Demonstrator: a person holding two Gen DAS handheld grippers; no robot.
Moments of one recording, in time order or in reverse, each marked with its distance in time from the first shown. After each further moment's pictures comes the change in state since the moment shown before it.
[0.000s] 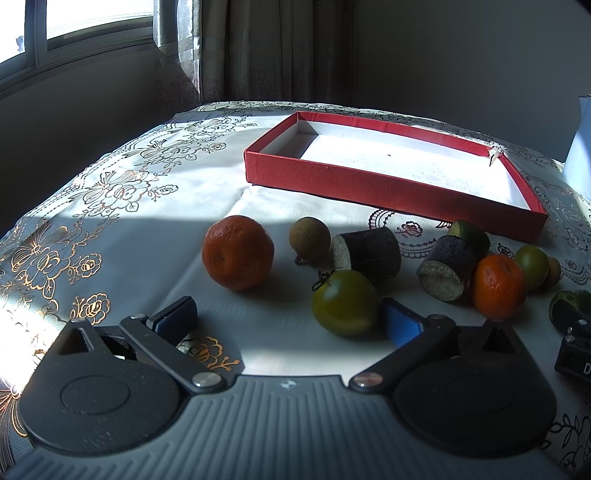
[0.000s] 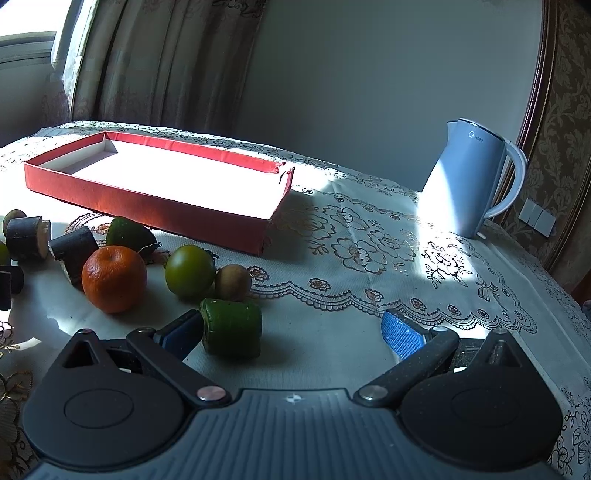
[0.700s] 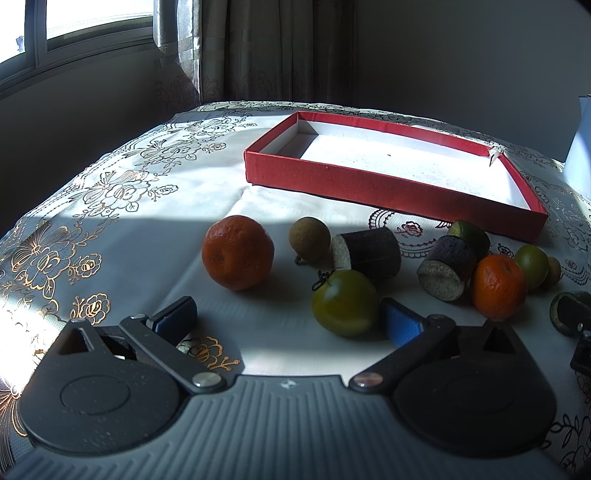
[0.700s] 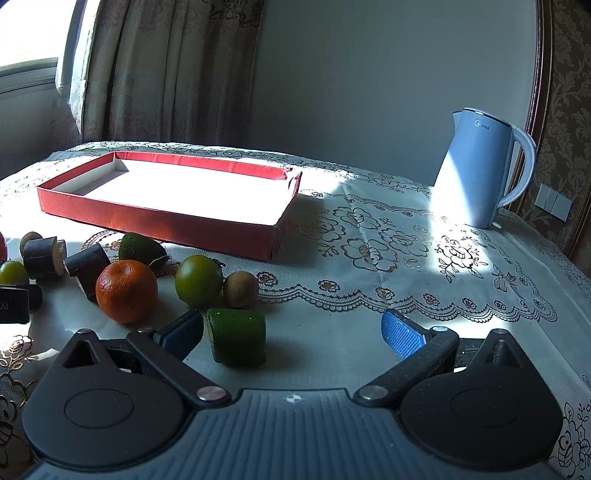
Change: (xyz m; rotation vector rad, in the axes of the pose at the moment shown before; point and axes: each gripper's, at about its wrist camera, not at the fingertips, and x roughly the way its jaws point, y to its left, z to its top) left arm 0.000 0.000 0.000 0.000 0.000 0.000; right arm -0.003 -0.014 -0.001 0.070 -0.018 0.087
